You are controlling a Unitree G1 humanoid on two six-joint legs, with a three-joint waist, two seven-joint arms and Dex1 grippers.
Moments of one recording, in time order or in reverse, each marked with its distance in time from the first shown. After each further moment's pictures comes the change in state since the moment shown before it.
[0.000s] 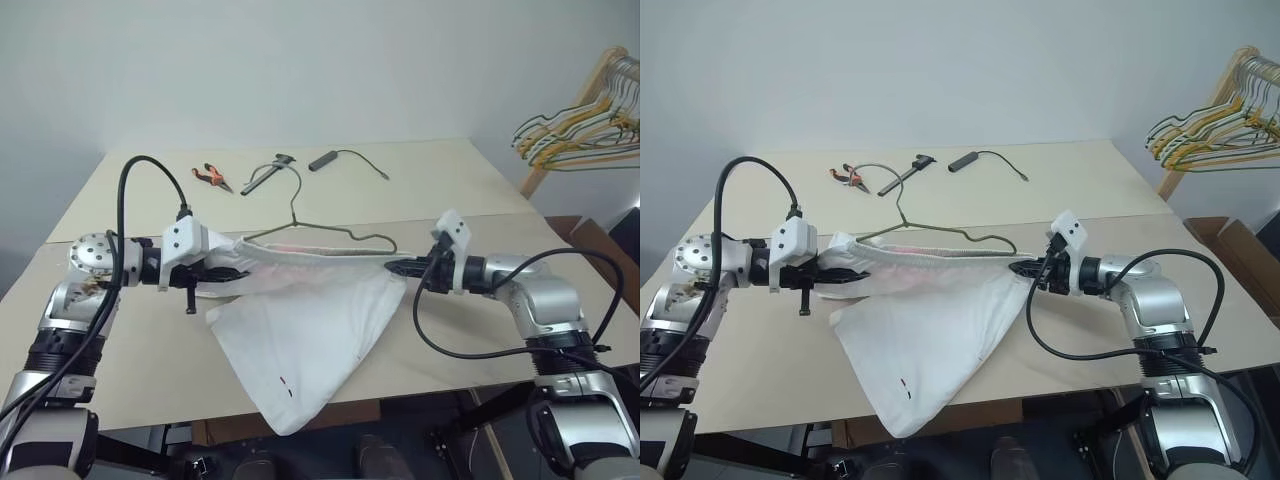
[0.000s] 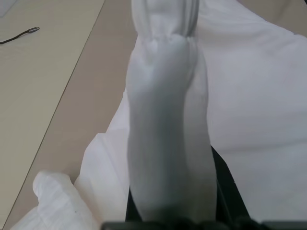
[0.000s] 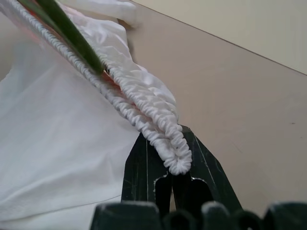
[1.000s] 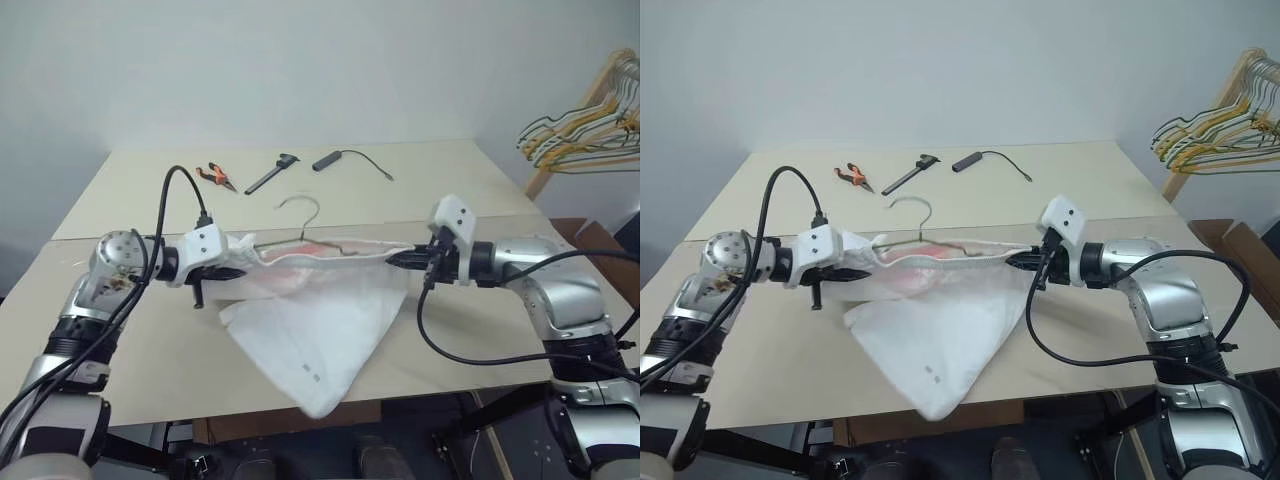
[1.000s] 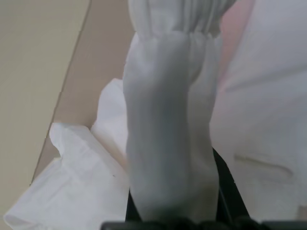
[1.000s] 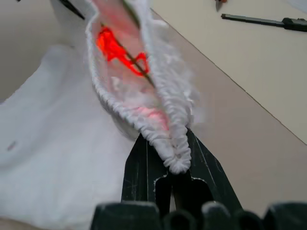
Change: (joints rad) left arm -0.109 -0.073 -0.103 0.125 0.228 -0.013 0.139; right arm 0.019 -0.088 0.050 -0.333 -0.010 0.038 -0.006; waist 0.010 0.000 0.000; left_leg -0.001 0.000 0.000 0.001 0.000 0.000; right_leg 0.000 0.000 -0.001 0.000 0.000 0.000
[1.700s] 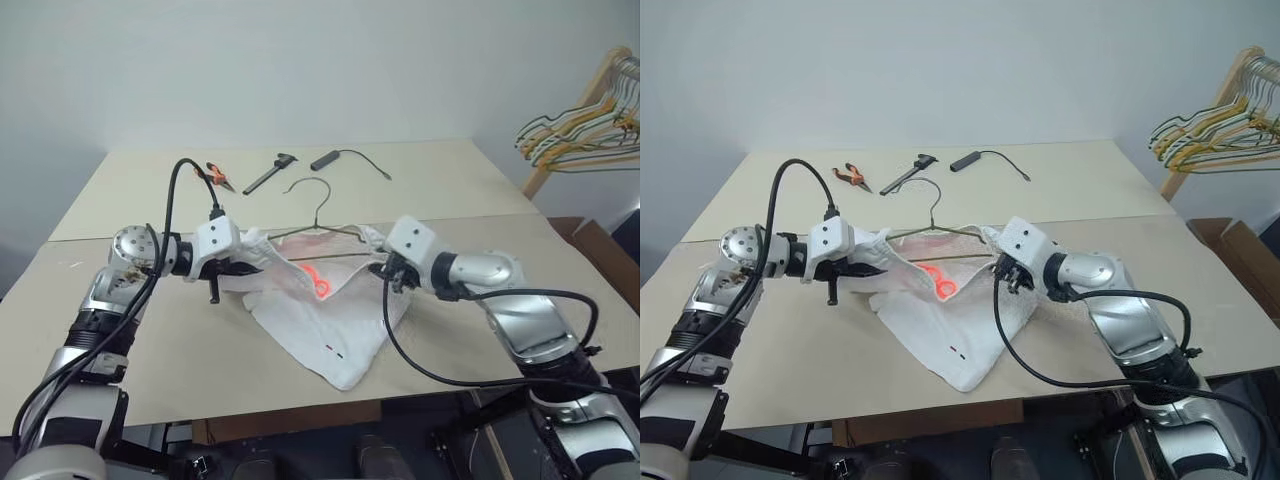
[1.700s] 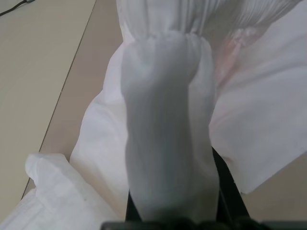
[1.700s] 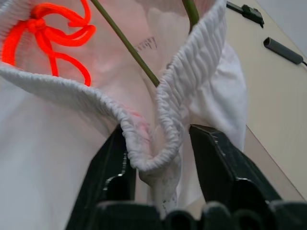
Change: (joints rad) left arm -0.023 -0.033 0.004 0.014 -0.046 -0.004 -0.063; right arm 0.037 -0.004 0.156 -0.205 -0.224 0.053 -0.234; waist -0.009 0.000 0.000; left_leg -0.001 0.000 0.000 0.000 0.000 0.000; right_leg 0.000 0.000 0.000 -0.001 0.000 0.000
